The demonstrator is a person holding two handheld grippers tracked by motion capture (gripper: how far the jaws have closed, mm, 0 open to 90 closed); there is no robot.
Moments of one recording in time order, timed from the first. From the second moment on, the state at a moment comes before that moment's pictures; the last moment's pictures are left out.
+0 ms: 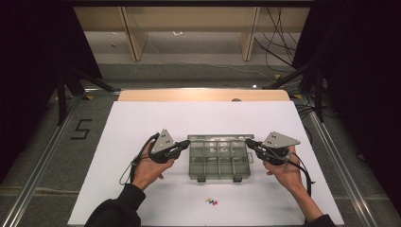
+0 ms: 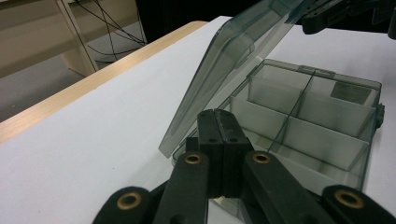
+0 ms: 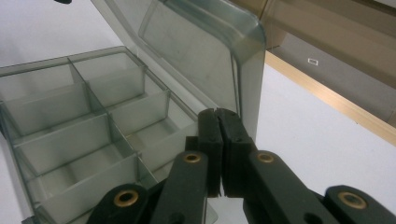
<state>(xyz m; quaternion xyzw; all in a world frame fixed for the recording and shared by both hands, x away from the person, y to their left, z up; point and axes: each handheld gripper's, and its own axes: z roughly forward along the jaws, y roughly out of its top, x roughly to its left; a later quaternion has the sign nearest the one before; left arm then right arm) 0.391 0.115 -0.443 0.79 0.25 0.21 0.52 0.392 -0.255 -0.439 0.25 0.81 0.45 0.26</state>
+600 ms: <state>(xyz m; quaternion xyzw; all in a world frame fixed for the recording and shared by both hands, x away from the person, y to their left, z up) 0.402 0.111 -0.443 0.79 0.26 0.21 0.52 0.403 -0.252 -0.441 0.26 0.81 0.45 0.27</state>
